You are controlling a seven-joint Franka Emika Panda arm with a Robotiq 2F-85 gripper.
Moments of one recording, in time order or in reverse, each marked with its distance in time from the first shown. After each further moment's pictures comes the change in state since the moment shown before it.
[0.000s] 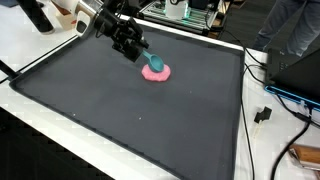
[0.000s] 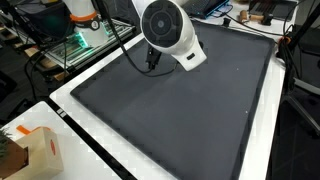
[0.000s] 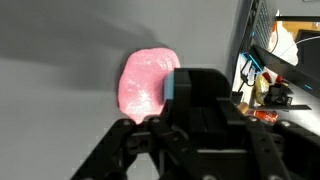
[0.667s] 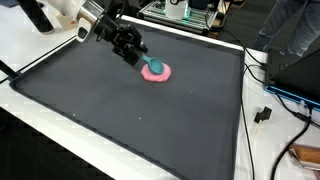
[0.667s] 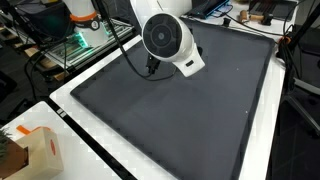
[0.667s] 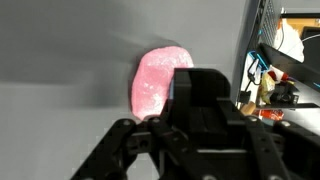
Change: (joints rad) arm -0.001 0.041 -0.004 0.019 0.001 0.014 0.001
